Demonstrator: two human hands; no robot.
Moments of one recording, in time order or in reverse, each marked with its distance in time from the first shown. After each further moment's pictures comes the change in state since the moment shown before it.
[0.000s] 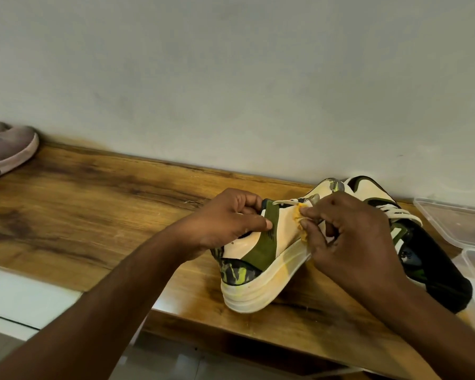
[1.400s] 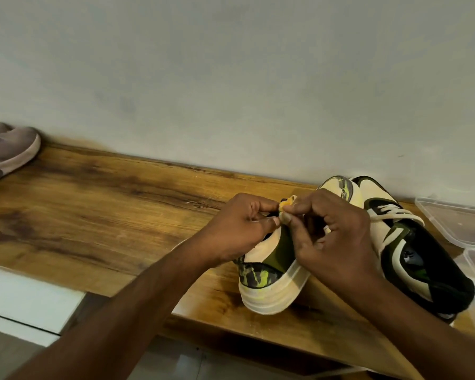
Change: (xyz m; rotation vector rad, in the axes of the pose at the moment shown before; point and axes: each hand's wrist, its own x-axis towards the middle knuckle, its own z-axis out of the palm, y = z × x) left_hand 0.006 -0.006 0.025 0.099 0.074 0.192; right_hand 0.007 -0.008 0.026 0.327 0.199 -0.123
